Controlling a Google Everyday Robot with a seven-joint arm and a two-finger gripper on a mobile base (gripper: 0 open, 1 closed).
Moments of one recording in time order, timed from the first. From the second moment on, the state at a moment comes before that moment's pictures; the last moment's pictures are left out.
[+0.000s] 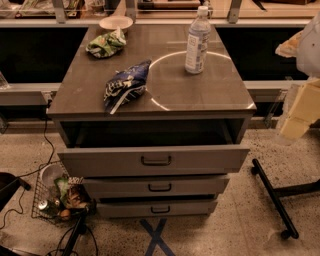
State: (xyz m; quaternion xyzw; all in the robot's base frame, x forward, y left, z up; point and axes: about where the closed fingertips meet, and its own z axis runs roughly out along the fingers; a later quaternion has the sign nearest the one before) arm 0.438 -0.213 0.989 -0.60 0.78 -0.05 0.18
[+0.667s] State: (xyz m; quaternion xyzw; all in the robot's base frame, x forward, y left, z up) arm 0.434 -0.216 0.971 -0.60 0.78 -0.05 0.18
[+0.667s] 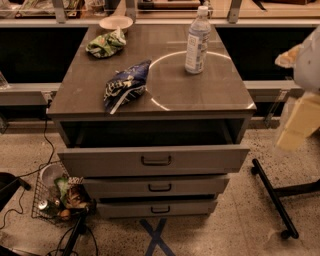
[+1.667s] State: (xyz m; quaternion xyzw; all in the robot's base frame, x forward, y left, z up) arm 0.409 -0.202 0.760 -0.59 0.79 -0.04 0.17
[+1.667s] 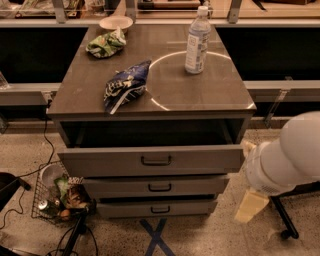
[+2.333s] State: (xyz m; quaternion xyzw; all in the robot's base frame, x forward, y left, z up) arm 0.376 -0.193 0.660 -0.57 0.82 -0.03 0.11
